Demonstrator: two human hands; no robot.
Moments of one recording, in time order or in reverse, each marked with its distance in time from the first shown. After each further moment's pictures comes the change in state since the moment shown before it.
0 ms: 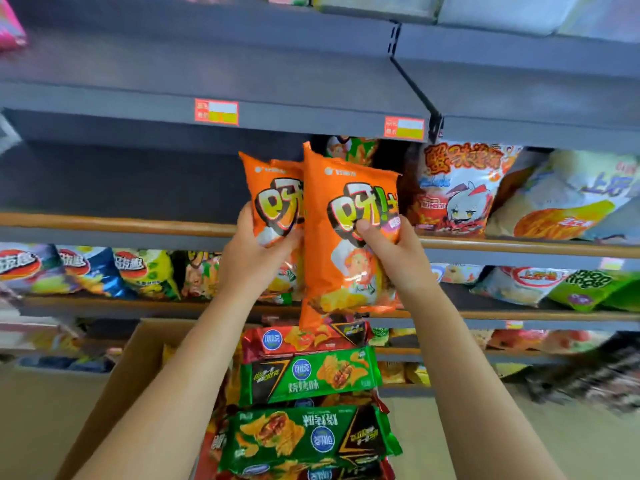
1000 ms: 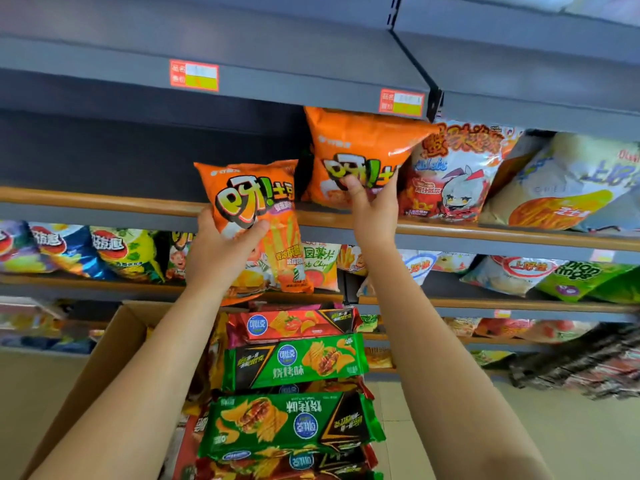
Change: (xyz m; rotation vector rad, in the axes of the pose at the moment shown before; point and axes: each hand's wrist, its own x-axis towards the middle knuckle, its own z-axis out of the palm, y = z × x) left_hand 0.001 -0.030 -0.001 0.040 0.078 -0.212; right_hand 0.080 0.036 0.022 -0.175 0.271 -0.302
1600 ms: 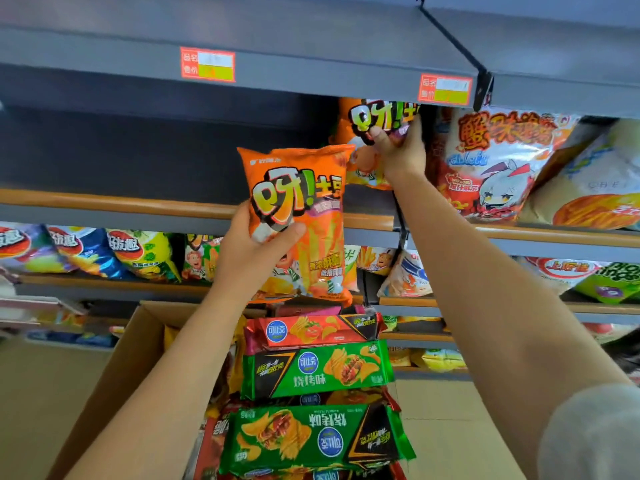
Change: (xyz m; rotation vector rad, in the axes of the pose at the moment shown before) left_hand 0.004 0.003 0.005 -0.183 -0.188 0.106; right_hand 0.107 0.008 0.024 -0.222 0.023 0.141
